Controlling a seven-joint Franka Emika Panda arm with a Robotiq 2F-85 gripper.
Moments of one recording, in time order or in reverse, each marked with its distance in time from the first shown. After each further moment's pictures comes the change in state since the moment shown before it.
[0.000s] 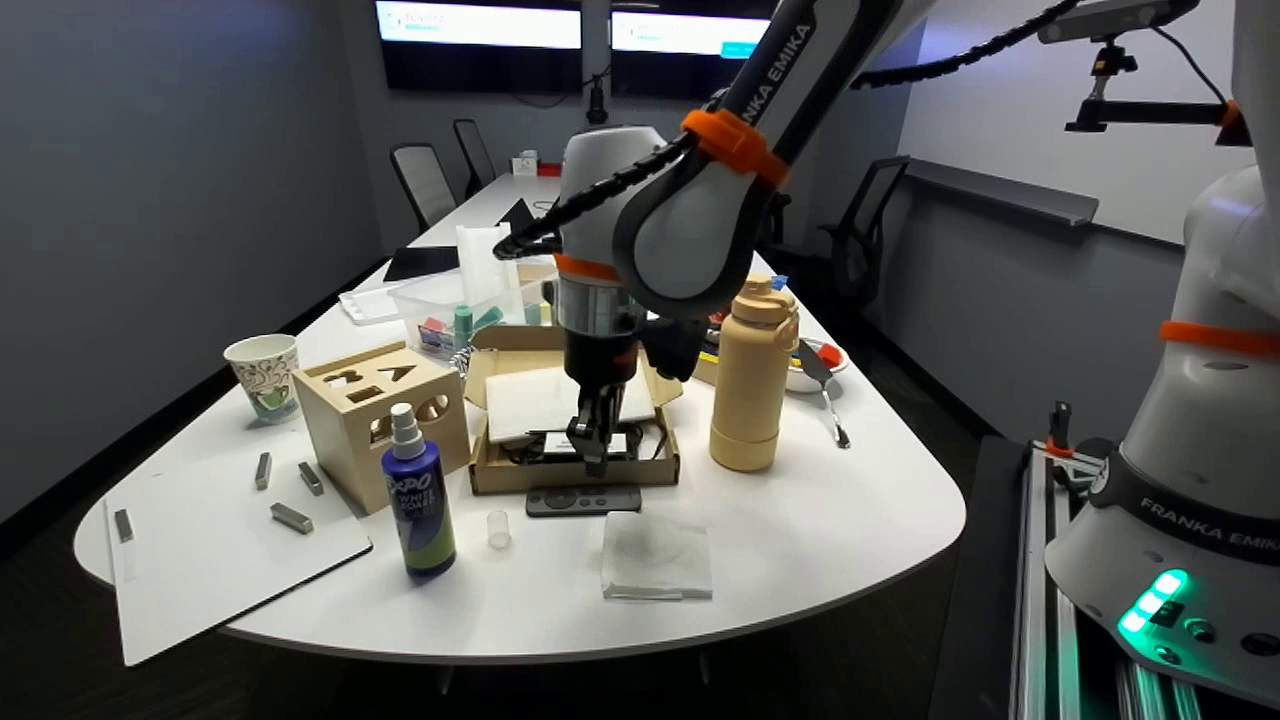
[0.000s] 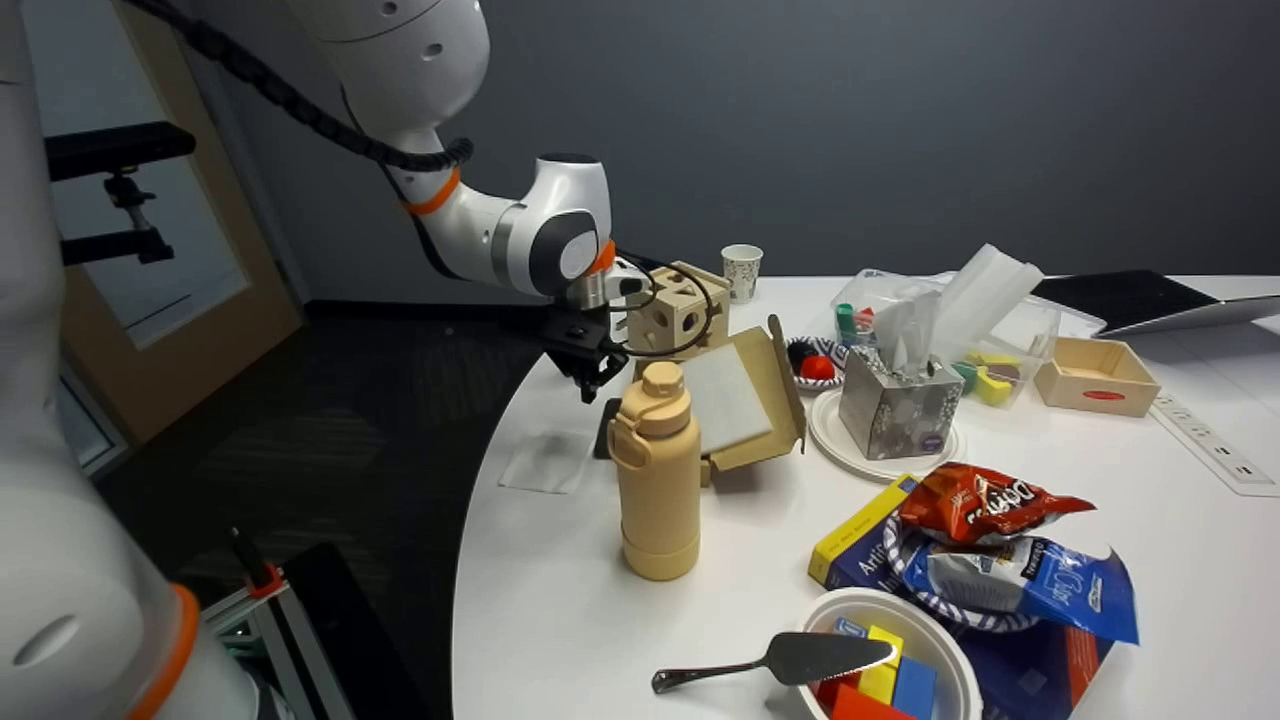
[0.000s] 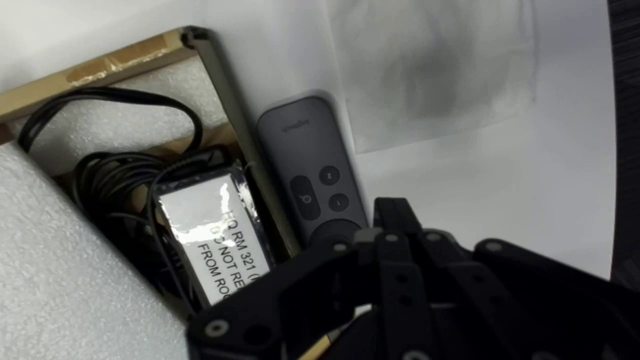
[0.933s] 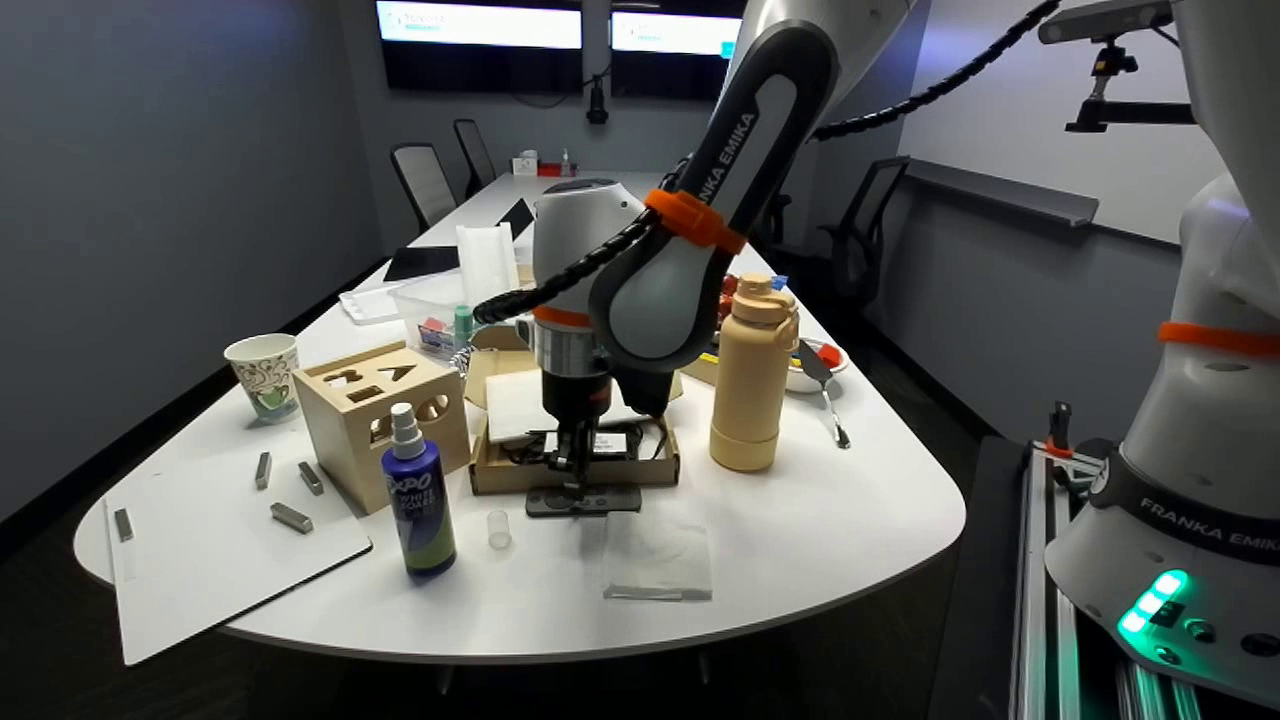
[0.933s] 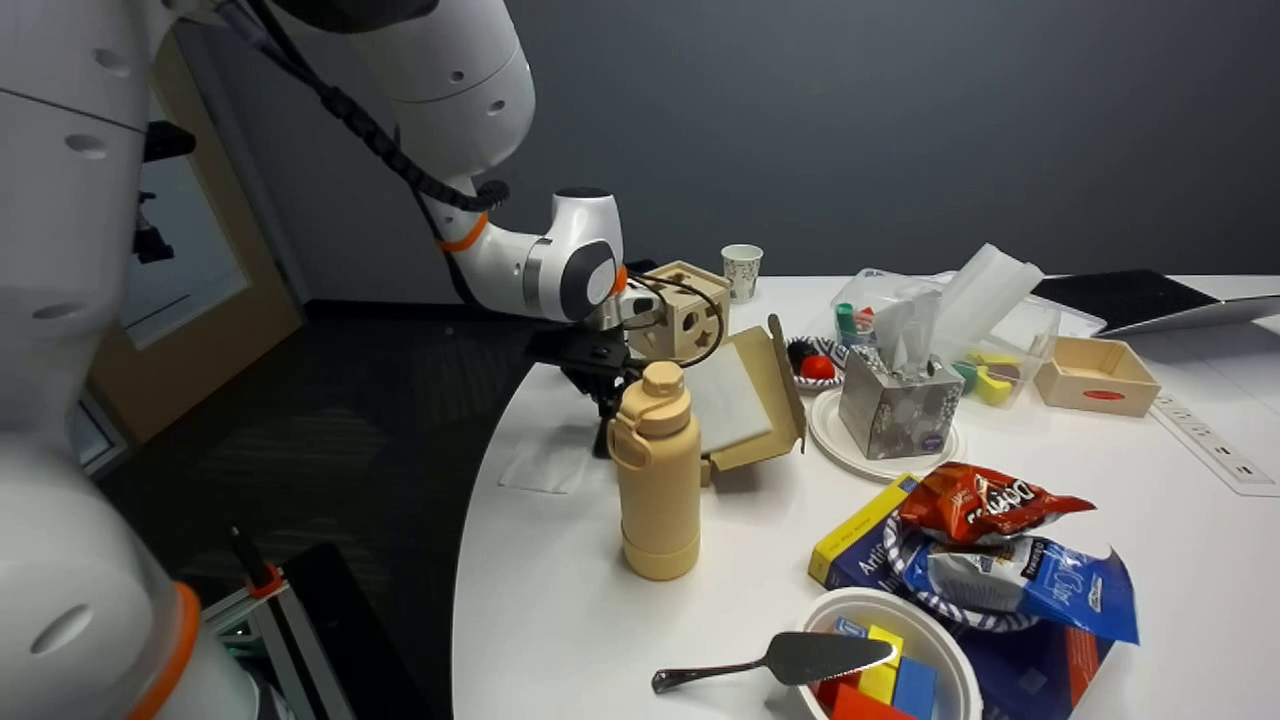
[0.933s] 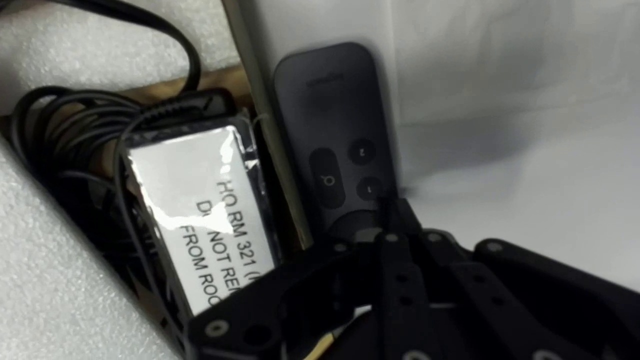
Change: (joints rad) arm 0.032 0.170 -0.043 0.124 -0.113 0.047 0.000
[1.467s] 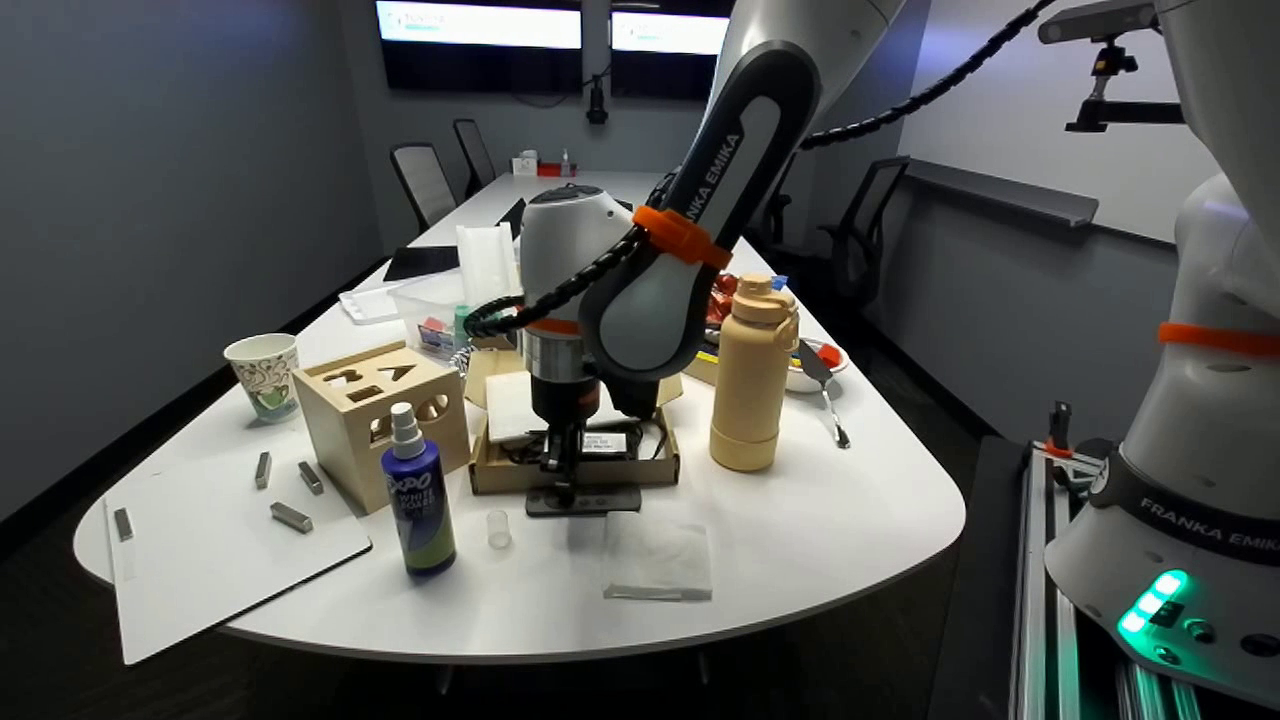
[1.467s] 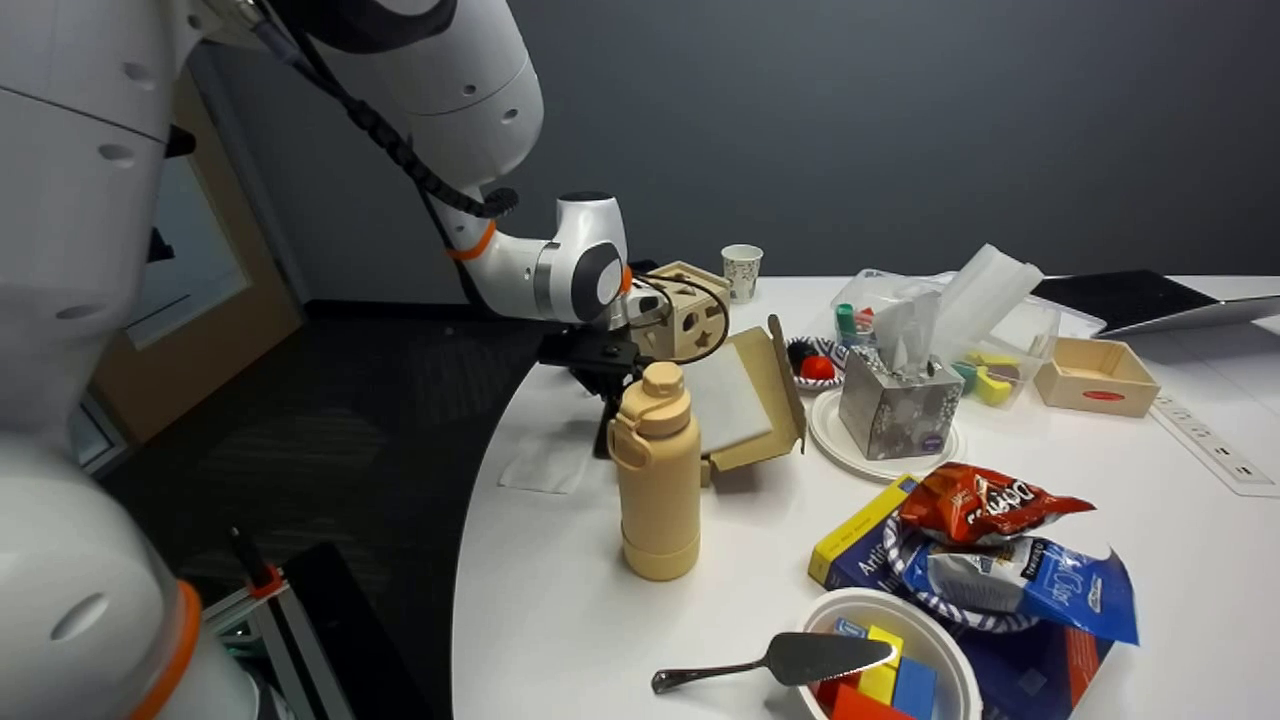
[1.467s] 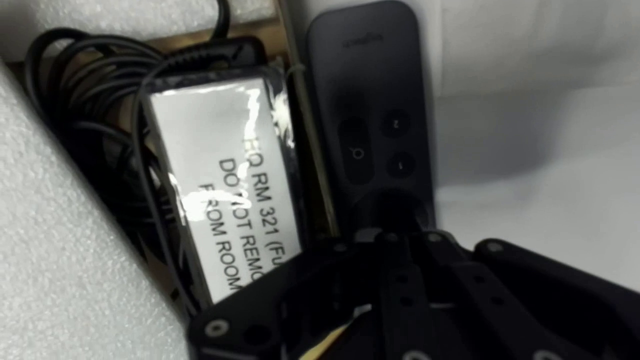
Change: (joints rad) arm 0.039 0.043 -0.045 0.054 -0.050 0.000 0.000
